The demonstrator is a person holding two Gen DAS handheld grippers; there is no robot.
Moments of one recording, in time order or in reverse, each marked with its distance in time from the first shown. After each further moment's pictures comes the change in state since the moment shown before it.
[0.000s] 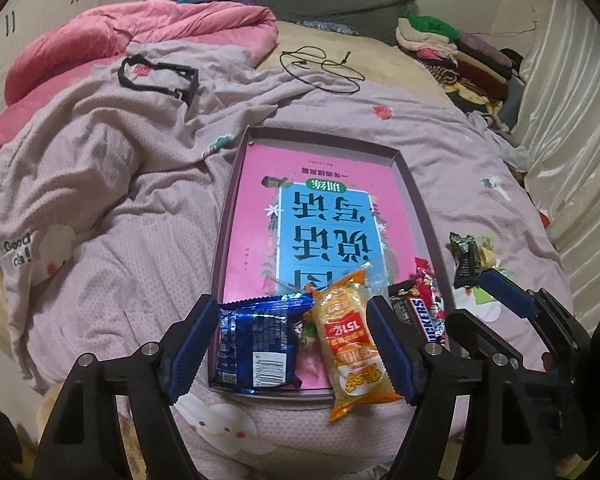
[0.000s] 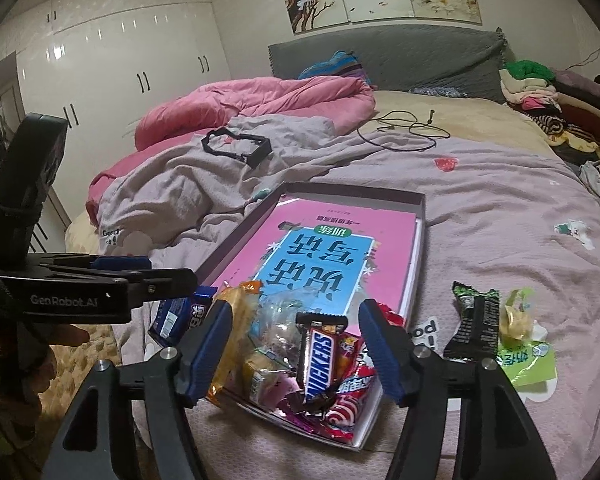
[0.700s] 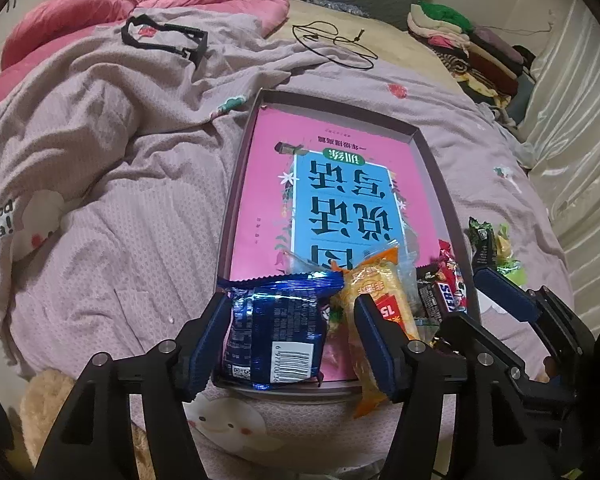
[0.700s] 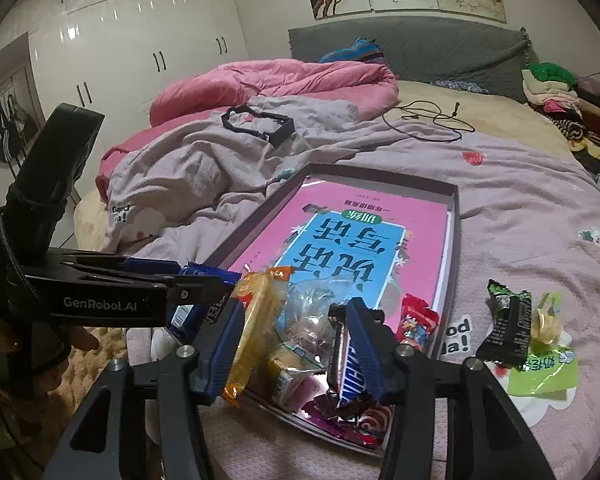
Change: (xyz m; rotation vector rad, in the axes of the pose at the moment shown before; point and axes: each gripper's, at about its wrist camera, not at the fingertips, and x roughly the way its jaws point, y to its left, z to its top) left arm 0.030 0.019 -0.007 -0.046 0.085 -0.018; right arm 0.024 0.020 -0.003 -0.062 0.061 0.041
